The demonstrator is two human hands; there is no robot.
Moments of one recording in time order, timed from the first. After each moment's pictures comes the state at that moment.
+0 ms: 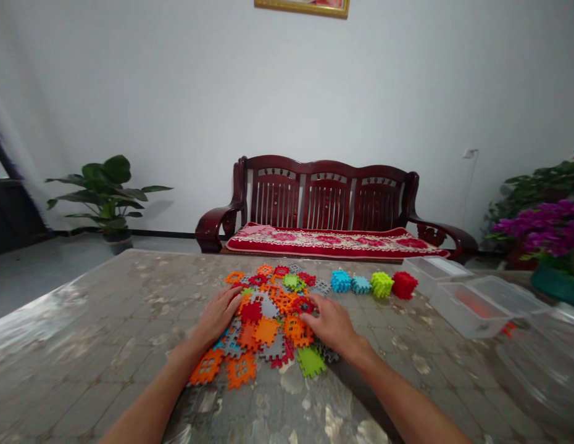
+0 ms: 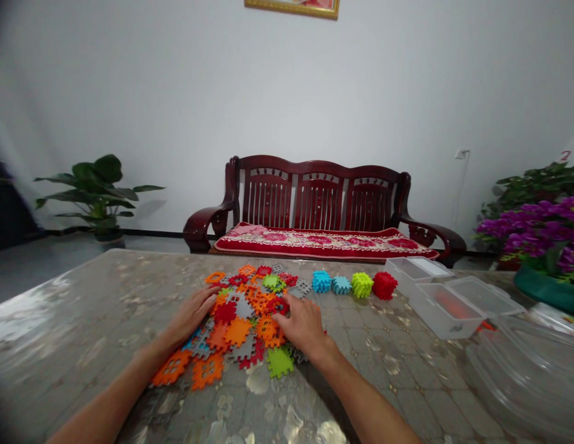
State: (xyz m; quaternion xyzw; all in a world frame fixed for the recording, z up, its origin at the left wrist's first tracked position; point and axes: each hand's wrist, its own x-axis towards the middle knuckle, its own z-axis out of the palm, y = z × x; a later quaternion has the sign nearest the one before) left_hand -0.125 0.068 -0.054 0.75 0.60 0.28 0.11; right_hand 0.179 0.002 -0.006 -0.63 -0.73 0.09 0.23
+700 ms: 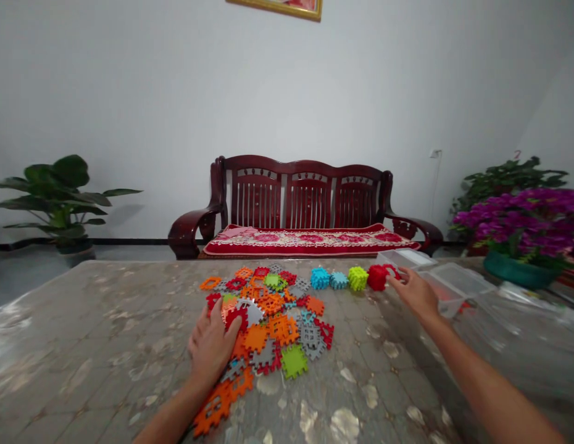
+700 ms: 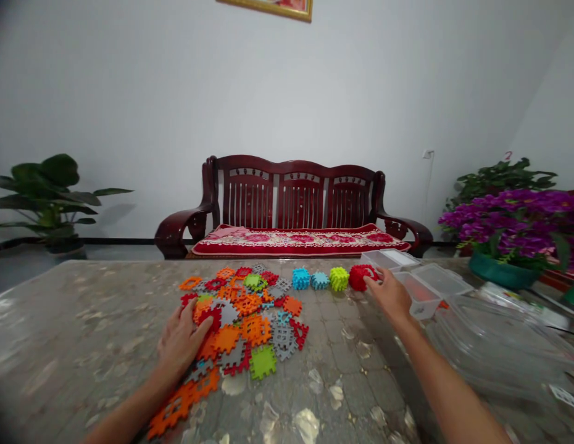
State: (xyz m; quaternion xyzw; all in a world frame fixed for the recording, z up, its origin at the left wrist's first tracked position) left_hand -0.037 0.007 -0.046 0.56 0.76 0.30 0.11; right_hand 0.440 0.000 0.010 -0.83 -0.45 -0.07 0.32
